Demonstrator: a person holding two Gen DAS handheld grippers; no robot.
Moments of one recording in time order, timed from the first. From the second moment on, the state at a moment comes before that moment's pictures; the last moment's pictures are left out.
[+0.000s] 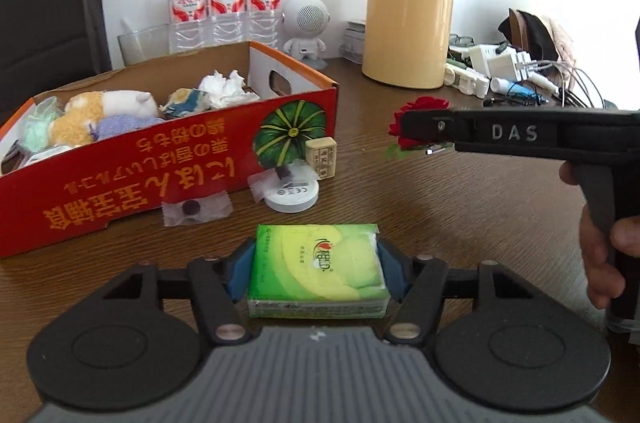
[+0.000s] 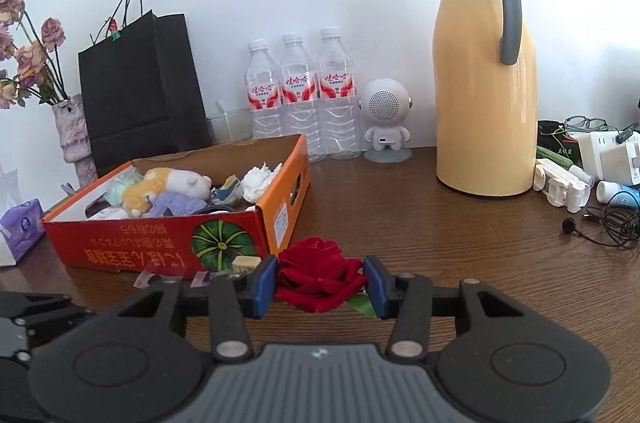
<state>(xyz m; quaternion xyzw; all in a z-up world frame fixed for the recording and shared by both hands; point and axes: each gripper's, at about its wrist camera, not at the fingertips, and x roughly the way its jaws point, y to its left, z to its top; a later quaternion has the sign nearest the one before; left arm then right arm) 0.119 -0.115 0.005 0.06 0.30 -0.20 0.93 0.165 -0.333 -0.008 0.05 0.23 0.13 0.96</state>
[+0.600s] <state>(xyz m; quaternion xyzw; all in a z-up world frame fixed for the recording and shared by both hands) 0.024 0.019 0.070 -0.02 0.19 0.03 0.98 0.059 -0.260 0.020 0.06 0.20 0.17 0.96</state>
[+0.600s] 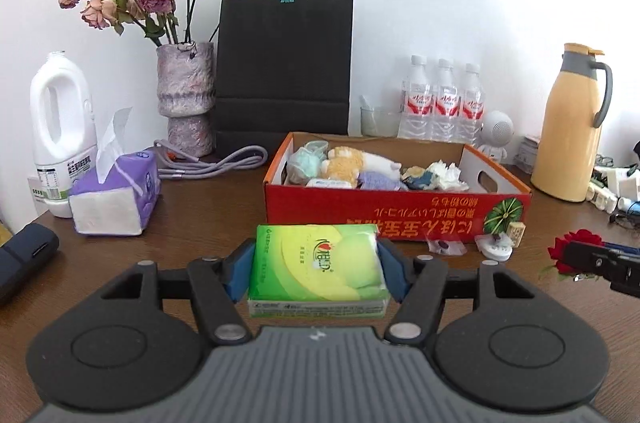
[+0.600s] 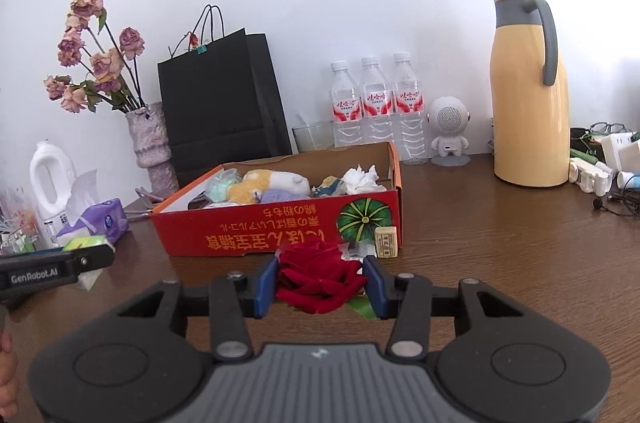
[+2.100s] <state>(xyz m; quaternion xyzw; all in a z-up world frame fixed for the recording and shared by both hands) 0.273 0.024 0.062 -0.02 0.47 -0.05 0.88 0.325 -0.183 0.036 0.01 0.56 0.13 0.82</state>
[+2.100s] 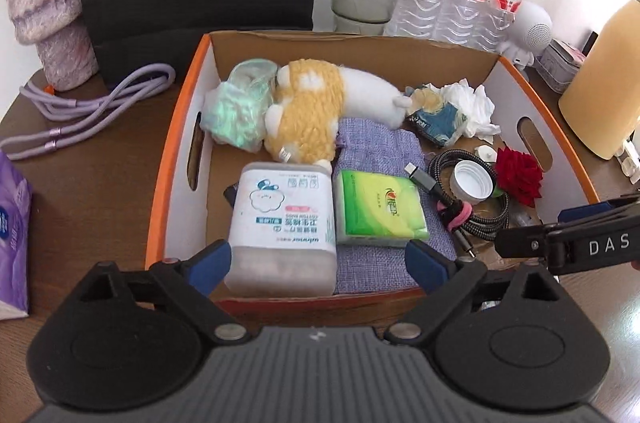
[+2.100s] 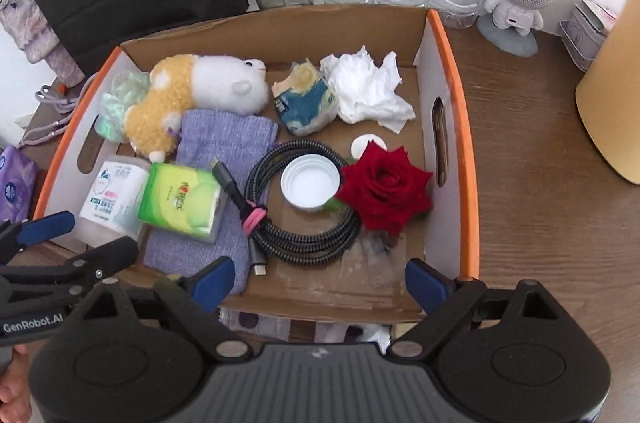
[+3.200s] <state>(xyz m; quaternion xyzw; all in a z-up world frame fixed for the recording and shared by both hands) 0.115 -0.021 0.042 0.00 0.28 -0.03 0.96 0.159 -0.224 0.016 -0.02 0.27 0.17 0.95</state>
